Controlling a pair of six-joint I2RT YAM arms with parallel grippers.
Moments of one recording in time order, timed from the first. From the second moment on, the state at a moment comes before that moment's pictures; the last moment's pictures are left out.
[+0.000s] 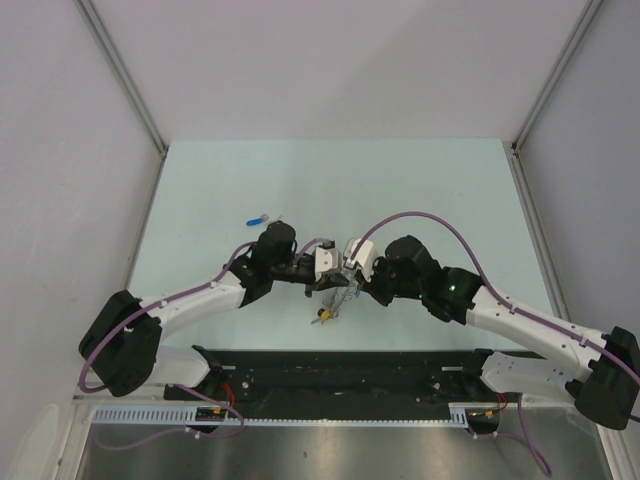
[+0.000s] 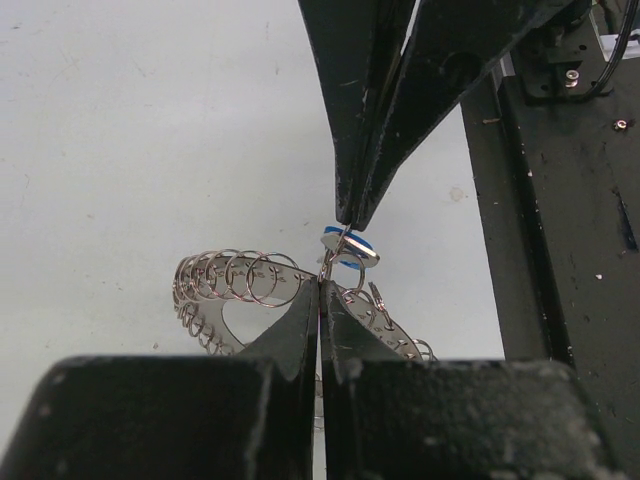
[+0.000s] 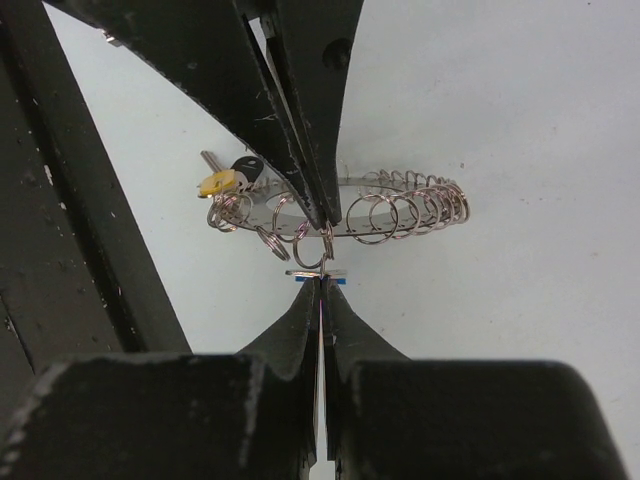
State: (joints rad) left arm -0.73 1.32 0.70 0.17 0.78 0.43; right arm 0.92 1.06 0.81 -0.37 -0.14 -0.24
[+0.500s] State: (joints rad) left arm -0.73 1.32 0.70 0.17 0.78 0.43; right arm 0.91 1.05 0.81 -0.37 -0.12 -0.24
